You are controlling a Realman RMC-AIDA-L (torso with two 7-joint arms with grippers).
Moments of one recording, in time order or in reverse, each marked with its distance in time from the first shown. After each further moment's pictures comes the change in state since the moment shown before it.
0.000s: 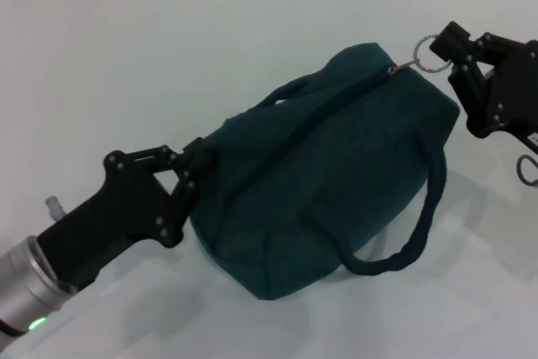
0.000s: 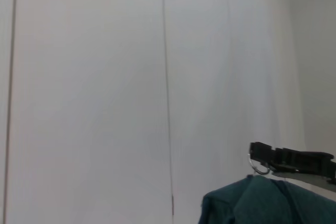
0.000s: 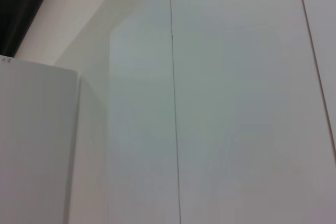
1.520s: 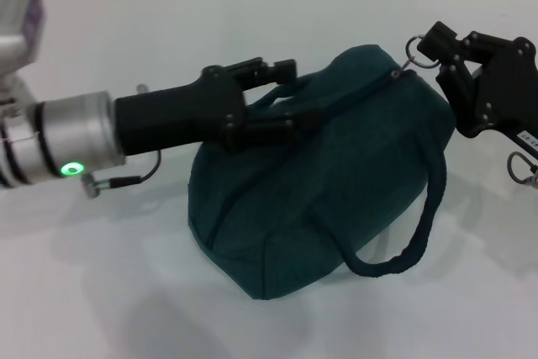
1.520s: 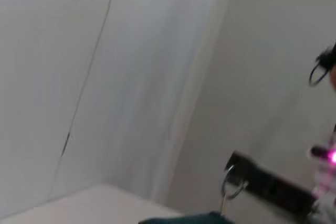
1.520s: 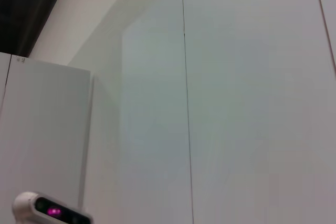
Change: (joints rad) left arm -0.194 0.009 0.002 0.491 0.305 -0.172 -0.923; right arm 0.022 0.000 -0.012 -0.001 -0.010 -0.001 0.000
